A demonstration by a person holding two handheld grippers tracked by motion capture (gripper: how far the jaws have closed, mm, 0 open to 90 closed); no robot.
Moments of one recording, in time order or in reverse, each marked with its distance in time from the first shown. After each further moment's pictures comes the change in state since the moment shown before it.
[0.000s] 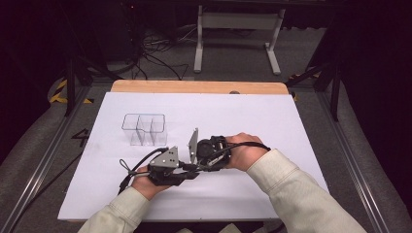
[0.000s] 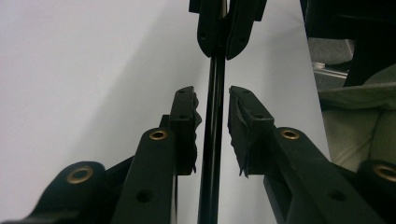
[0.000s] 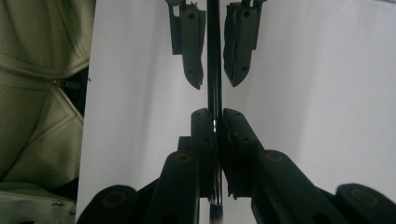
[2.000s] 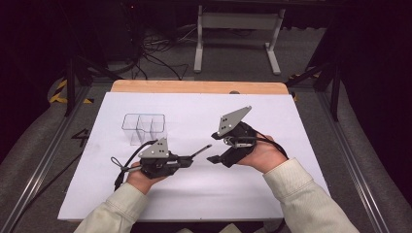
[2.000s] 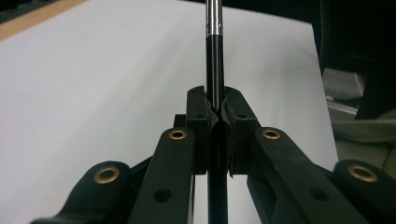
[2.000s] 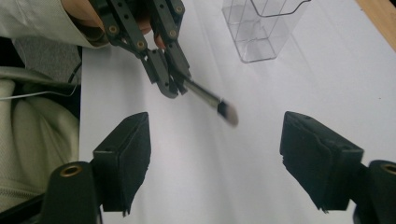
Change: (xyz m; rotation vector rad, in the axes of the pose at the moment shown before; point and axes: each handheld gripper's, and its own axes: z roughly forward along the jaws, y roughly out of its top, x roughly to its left) left arm 0.017 -0.003 -0.024 -0.141 0.061 -0.095; right arm -0.005 -0.067 -0.032 -0.521 -0.137 0.336
